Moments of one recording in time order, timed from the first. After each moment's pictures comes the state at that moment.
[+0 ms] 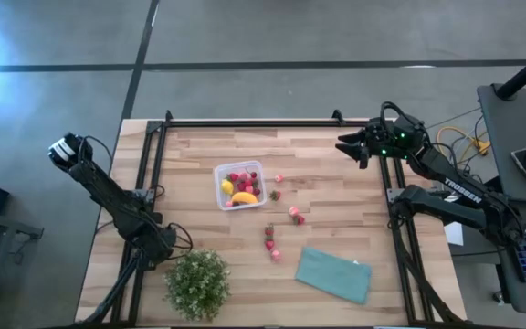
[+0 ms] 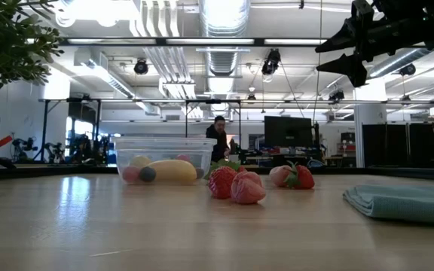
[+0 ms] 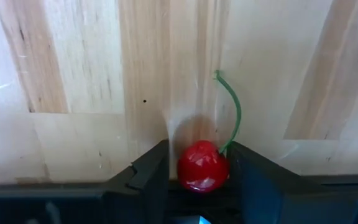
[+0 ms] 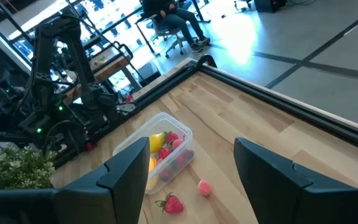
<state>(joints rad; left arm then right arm) -0.84 1.10 0.45 -0.86 0.20 -0.90 -0.80 0.68 0.54 -0.10 -0.53 0.36</state>
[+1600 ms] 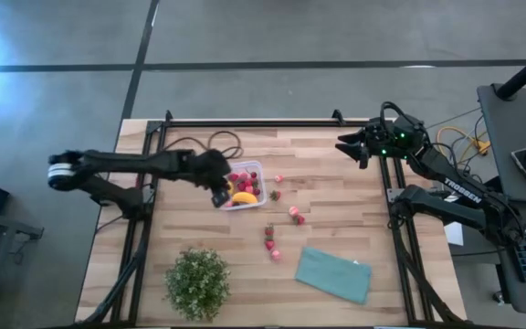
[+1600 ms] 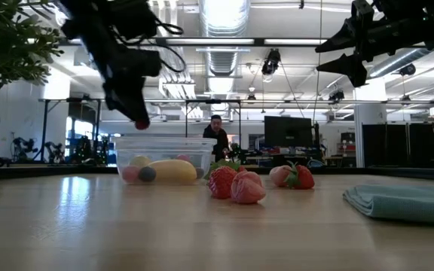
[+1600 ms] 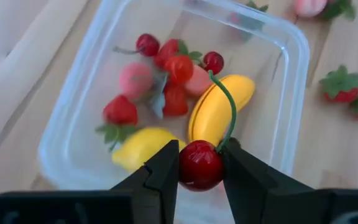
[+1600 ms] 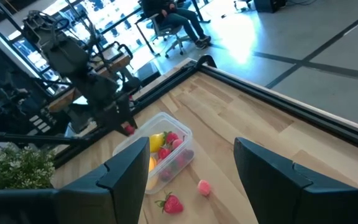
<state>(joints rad) 0.20 1.26 0.82 -0.52 -0.02 -0.26 -0.80 0.68 0.54 -0.10 -0.53 0.36</state>
